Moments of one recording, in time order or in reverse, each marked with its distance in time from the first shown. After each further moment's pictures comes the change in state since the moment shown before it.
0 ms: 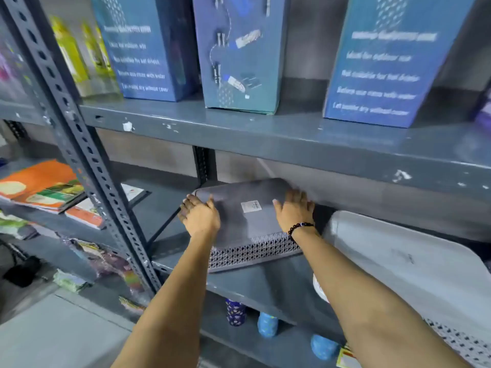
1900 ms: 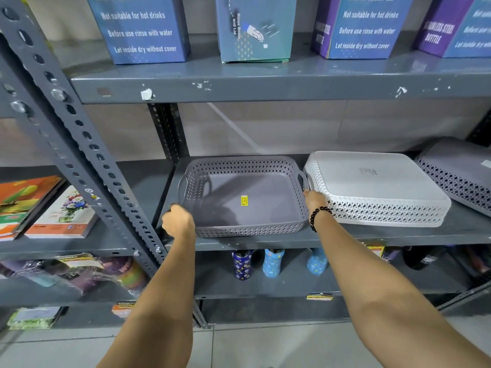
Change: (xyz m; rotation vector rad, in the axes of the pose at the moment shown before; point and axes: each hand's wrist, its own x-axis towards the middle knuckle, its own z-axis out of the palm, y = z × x) left_hand -0.003 -0.092 -0.045 -0.665 -0.156 -0.400; right_hand -0.105 0.012 0.021 0.820 0.075 0.867
